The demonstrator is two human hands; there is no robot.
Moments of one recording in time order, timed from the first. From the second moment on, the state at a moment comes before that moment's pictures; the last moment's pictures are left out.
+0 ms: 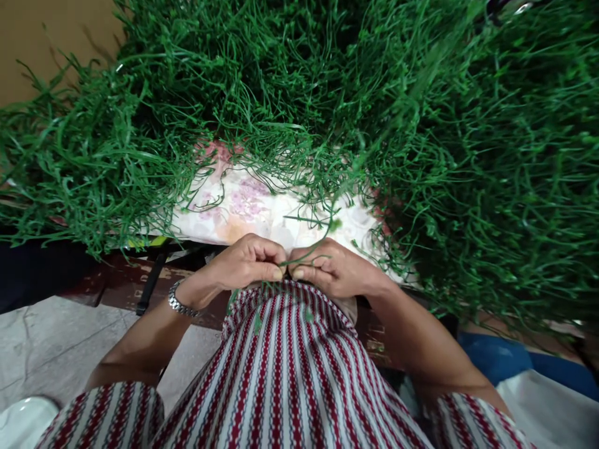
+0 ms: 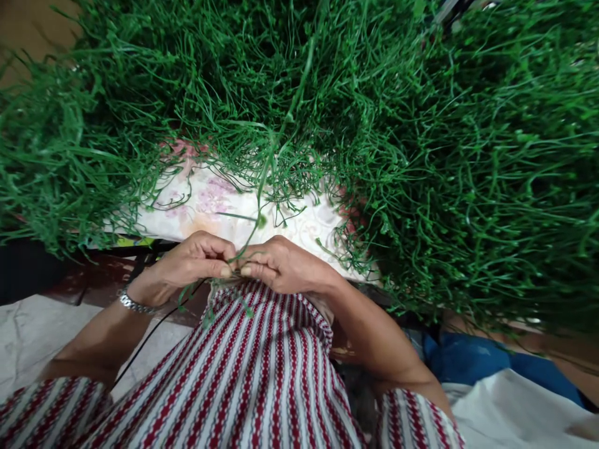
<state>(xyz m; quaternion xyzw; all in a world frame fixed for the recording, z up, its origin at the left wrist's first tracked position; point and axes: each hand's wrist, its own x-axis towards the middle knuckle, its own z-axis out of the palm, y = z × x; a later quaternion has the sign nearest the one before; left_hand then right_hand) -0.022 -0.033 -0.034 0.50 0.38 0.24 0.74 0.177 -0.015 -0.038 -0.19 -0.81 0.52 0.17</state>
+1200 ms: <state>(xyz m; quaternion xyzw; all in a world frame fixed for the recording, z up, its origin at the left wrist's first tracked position) -0.008 0.008 -0.013 0.34 0.39 0.62 0.60 0.152 -0.024 -0.040 -0.32 -0.83 0.17 0.43</state>
